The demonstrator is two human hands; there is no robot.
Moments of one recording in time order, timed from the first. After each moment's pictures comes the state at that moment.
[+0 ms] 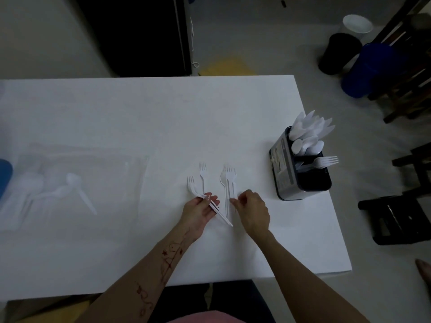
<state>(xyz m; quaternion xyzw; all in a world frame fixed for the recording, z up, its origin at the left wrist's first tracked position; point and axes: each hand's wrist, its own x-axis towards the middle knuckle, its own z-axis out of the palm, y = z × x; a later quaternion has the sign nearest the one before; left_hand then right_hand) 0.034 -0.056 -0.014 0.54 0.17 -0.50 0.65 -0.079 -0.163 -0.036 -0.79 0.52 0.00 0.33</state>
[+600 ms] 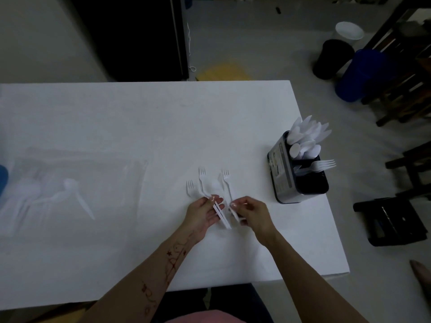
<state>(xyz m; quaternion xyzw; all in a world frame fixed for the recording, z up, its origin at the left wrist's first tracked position) 0.033 -0.062 -0.007 0.55 0.12 -0.54 0.62 -0.091 -0.170 -0.010 -0.55 0.49 -0.06 0.68</state>
